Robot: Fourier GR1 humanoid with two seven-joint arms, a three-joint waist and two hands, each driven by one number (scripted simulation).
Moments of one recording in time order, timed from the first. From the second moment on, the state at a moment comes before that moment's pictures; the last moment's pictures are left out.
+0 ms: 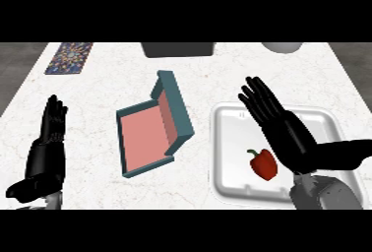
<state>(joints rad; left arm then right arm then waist) 0.02 0.33 -0.16 -1.66 0.06 0.46 -0.18 -0.22 -0.25 0.28 -1.70 -0.45 0.01 0.05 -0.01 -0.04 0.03</state>
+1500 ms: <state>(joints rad) -0.01 0.40 -0.18 -1.50 0.04 0.28 0.06 -0.29 -0.74 0.33 -1.51 0.23 0.19 -0.05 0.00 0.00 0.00</state>
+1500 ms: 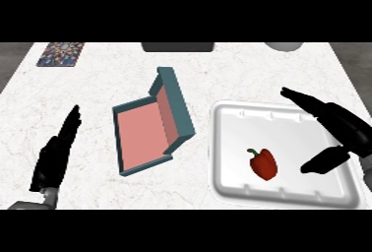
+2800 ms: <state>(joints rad) -0.03 0.32 -0.08 -1.51 -0.05 0.19 0.09 -0.19 -0.54 0.40 -1.68 0.57 0.48 0.36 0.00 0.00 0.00</state>
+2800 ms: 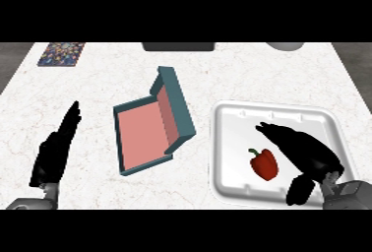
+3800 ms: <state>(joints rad) 0.00 0.24 -0.01 -1.54 -0.15 0.11 0.10 -0.12 -0.36 0.31 -1.60 0.81 0.49 0.23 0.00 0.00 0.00</state>
